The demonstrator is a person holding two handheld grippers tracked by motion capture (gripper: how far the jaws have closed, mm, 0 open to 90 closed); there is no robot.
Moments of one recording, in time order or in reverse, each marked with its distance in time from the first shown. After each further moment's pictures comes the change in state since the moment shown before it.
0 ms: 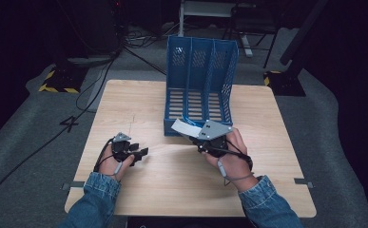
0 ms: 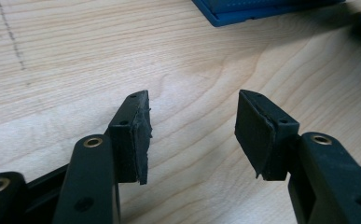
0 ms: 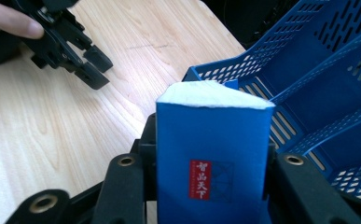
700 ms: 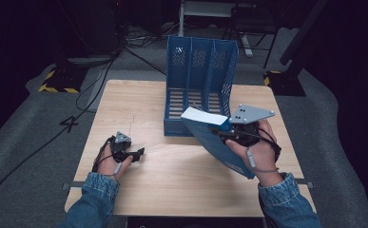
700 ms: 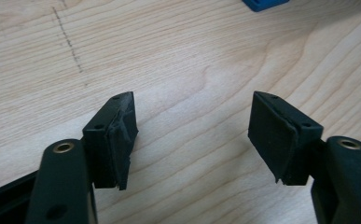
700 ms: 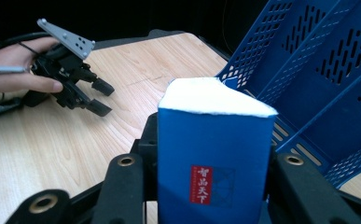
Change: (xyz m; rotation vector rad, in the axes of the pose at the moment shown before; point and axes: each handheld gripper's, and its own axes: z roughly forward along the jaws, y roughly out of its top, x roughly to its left) left arm 0.002 0.000 -0.002 0.034 0.152 0.104; right arm -0.045 -0.002 -0.056 -0.111 0.051 0.169
